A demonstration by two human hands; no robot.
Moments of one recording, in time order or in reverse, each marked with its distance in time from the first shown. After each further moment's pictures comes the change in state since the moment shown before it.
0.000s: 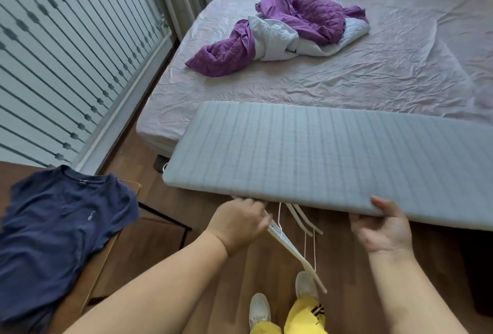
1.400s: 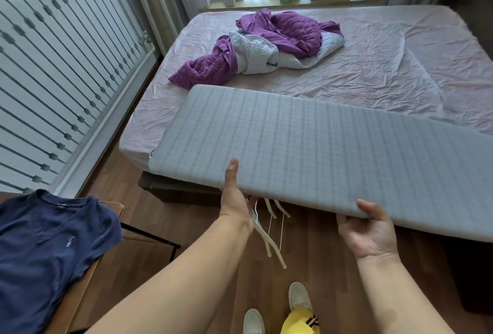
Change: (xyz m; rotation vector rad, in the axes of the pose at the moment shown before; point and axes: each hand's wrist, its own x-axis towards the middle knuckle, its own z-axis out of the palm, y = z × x) left_hand 0.086 0.029 -0.033 -1.951 0.427 -1.264; right_hand 0.007 -0.015 0.002 0.101 -0.078 0.018
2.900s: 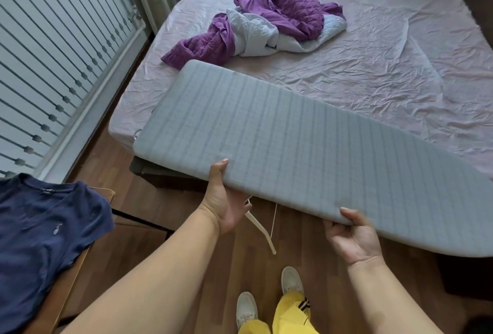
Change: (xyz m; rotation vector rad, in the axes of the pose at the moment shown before) left_hand 0.043 -0.007 -0.055 0.055 -0.404 -0.198; right_hand 0.020 0.022 -0.047 -0.033 0.000 0.137
